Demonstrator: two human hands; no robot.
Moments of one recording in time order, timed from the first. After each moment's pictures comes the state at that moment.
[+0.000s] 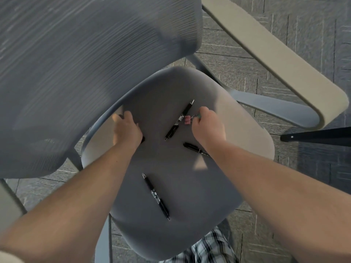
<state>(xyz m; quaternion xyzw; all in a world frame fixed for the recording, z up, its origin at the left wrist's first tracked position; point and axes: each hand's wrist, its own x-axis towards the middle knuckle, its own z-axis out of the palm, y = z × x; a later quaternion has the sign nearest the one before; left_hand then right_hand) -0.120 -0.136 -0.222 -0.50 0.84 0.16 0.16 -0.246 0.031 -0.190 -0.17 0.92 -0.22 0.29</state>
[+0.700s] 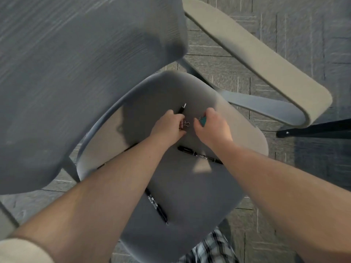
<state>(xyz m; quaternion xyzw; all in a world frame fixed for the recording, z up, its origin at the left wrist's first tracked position) -0.199 -0.068 -0.207 -0.23 0.91 0.28 0.19 -0.266 0.055 -0.196 -0.15 0.93 -0.21 0.25</state>
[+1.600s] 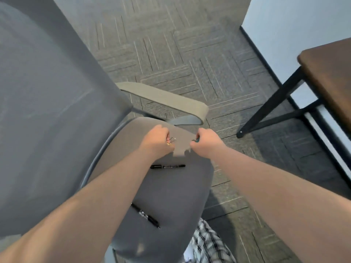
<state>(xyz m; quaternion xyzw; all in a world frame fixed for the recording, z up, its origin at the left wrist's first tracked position) -0.221 0.024 -0.051 -0.07 0.96 0.19 0.17 -0.252 0.187 -0.052 -0.04 0.93 -0.23 0.29</state>
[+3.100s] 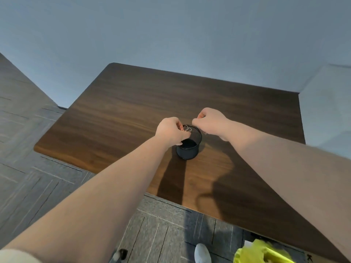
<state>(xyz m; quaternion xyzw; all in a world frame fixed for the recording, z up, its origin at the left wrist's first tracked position) -0.201 0.758 0.105 0.28 0.87 0.28 0.29 -0.114 0.866 0.130 0.40 0.82 -0.40 0.05</state>
